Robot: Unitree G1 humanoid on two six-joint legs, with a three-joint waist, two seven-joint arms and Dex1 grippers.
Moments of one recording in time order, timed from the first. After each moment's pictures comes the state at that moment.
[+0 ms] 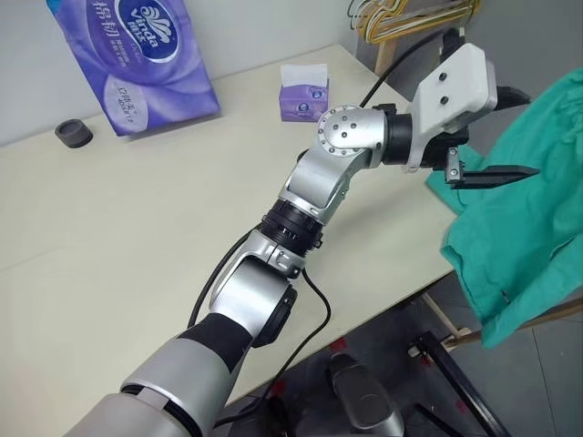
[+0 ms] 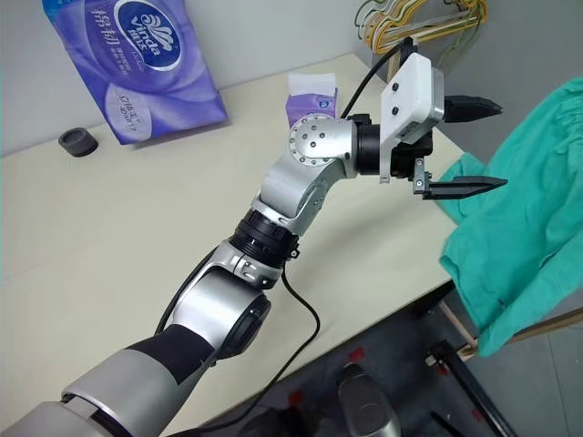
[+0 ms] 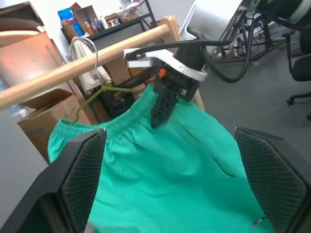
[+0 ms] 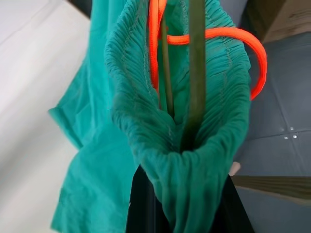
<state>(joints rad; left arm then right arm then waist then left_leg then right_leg) -1.31 -0.09 -0.21 0.55 -0.19 0.01 -1.03 -0.82 -1.47 -0.23 0.46 1.29 1.36 -0.09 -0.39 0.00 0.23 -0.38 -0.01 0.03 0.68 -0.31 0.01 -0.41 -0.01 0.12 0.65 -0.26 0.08</state>
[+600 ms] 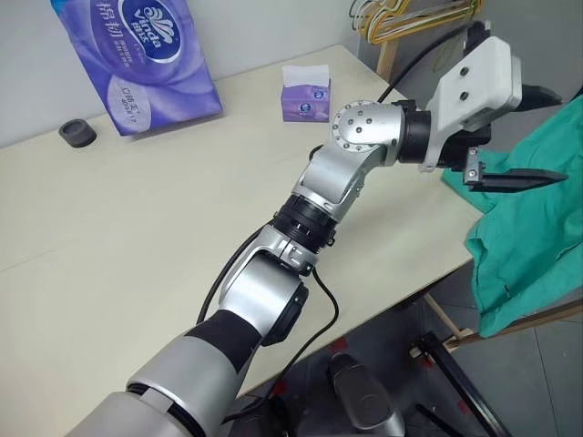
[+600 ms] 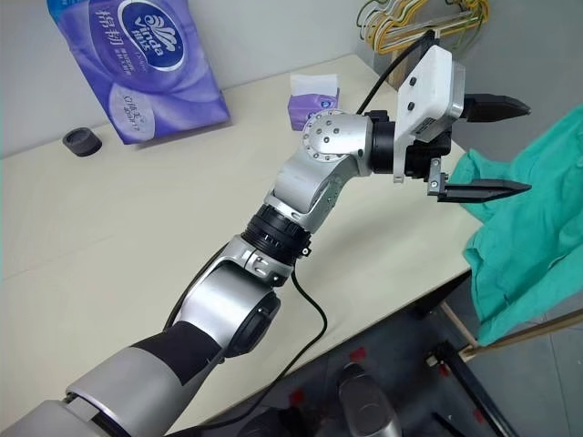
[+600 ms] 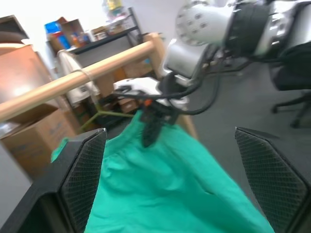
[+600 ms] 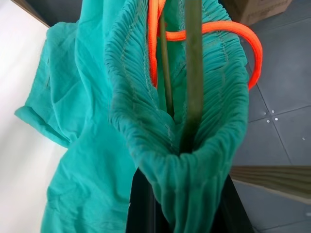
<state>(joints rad) -1.35 -0.13 -0.19 0.62 -0.22 -0.04 -1.13 -0.96 -1.36 -0.17 0.63 0.74 1.35 0.25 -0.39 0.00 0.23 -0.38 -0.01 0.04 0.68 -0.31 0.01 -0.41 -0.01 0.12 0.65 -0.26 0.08</state>
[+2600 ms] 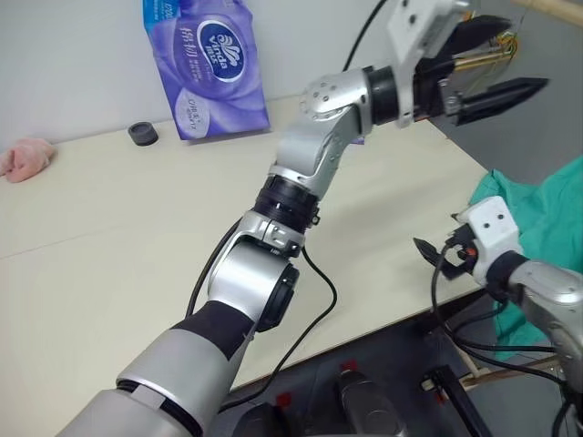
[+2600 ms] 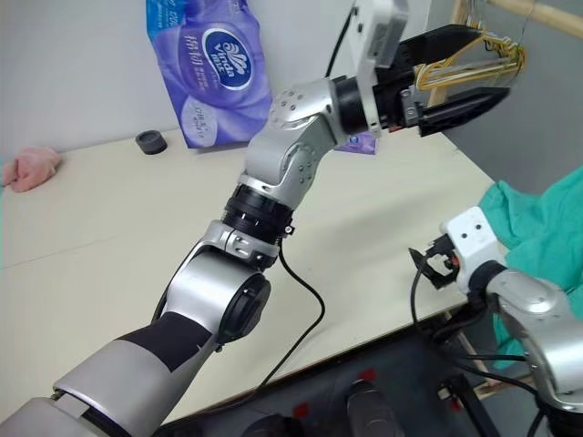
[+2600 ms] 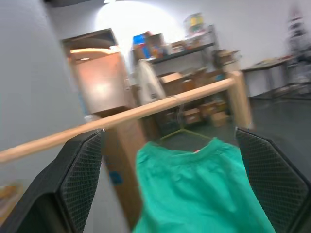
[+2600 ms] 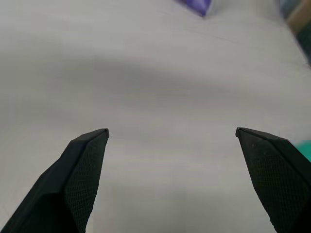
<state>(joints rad) -1.35 -0.04 -0.04 0.60 -0.28 0.08 -0.89 -0.14 -0.68 -0.10 -0.64 0.32 0.84 0.33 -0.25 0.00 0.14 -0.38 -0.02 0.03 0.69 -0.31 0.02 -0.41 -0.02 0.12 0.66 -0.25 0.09</state>
